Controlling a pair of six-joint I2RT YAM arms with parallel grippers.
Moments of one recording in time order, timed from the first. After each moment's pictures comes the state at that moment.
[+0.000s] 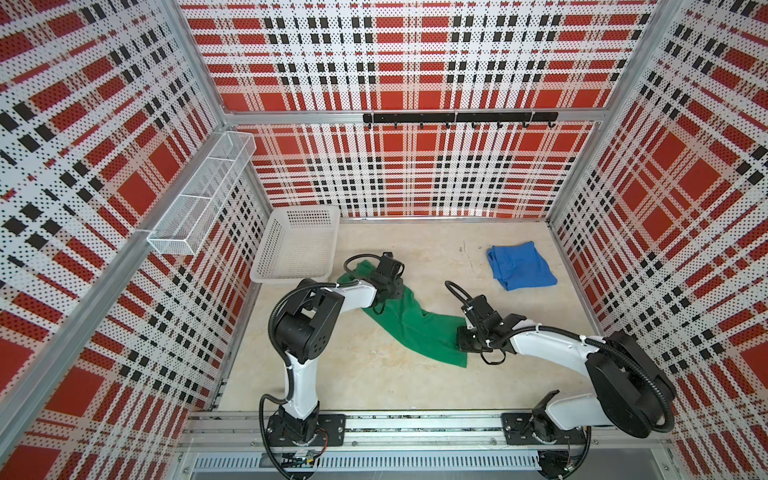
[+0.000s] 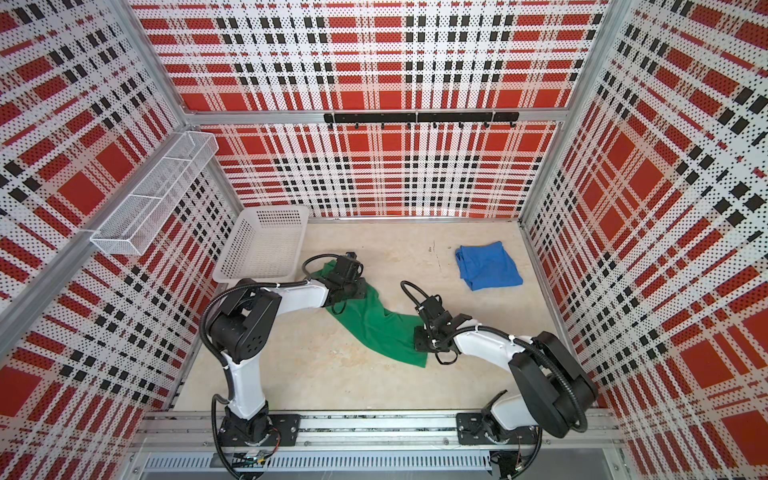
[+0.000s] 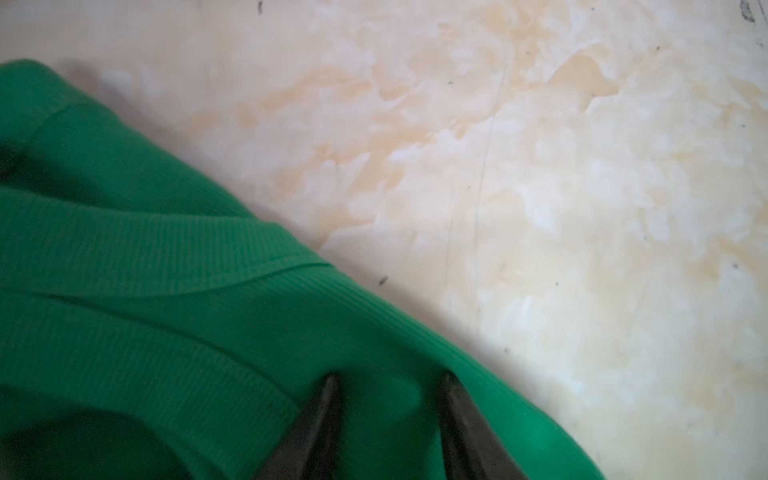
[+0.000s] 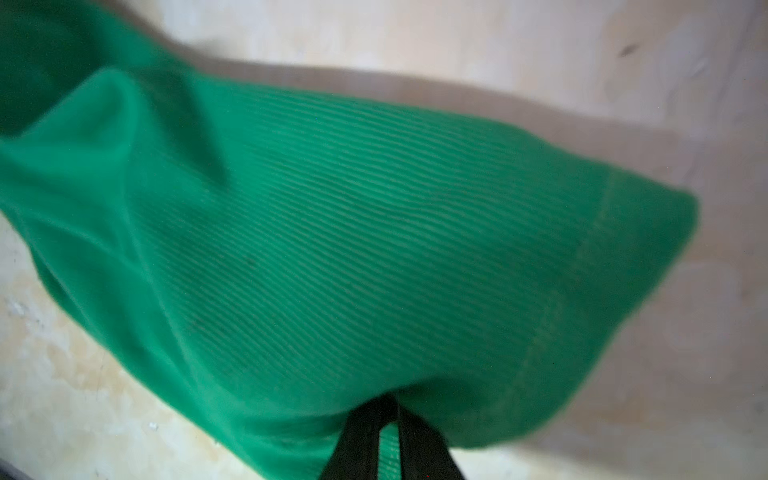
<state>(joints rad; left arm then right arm) -0.51 2.00 1.18 -0.07 -0.10 -0.41 0.69 1.39 0.61 -0.39 -0.11 0.69</state>
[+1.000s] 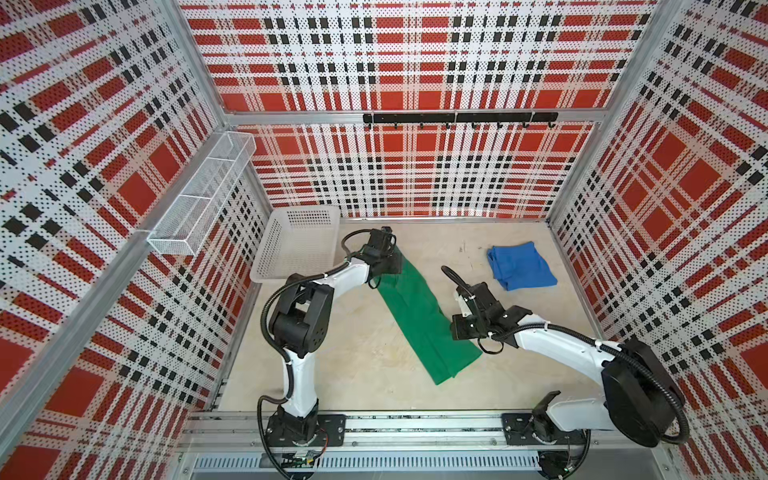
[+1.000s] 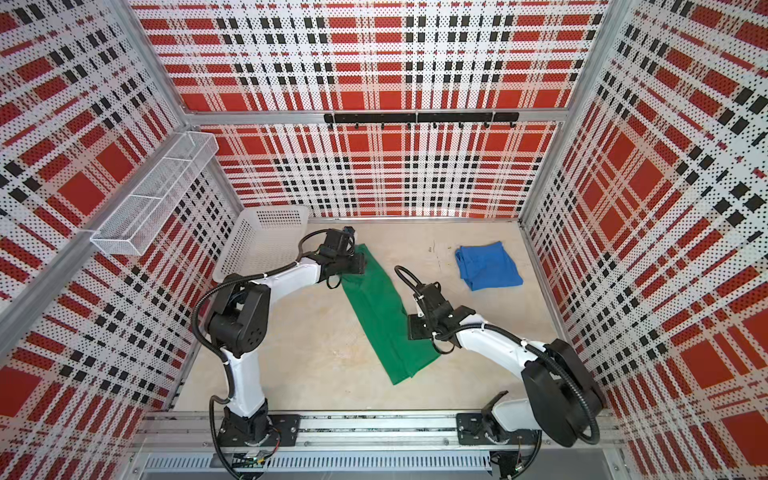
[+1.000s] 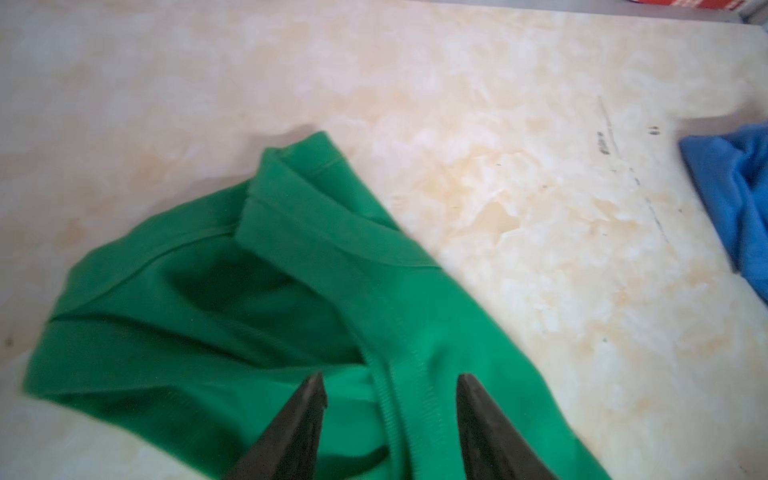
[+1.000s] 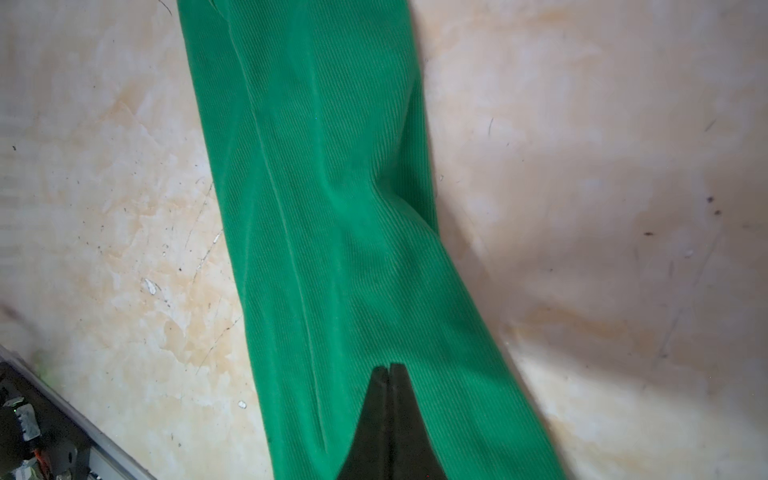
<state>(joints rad) -0.41 1.99 1.37 -0.20 0.04 -0.31 0.63 1.36 0.70 -0.34 -0.14 0.52</state>
